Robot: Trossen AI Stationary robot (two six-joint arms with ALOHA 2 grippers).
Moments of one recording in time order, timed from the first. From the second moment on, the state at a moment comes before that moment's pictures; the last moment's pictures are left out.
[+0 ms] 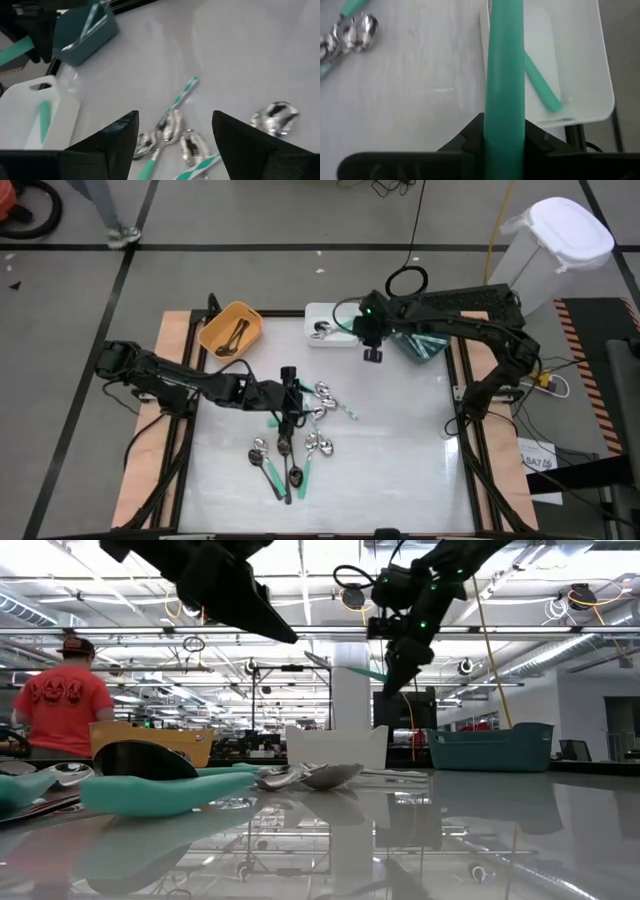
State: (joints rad) left arm -0.14 1.43 0.87 -0.04 -0.26 0.20; right arm -0.53 1.60 1.22 -0.64 -0.02 -0.47
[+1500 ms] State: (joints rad) left arm 0.00 1.43 0.71 0.07 -0.16 0.16; right arm -0.60 2.11 1.86 -1.09 0.03 -0.31
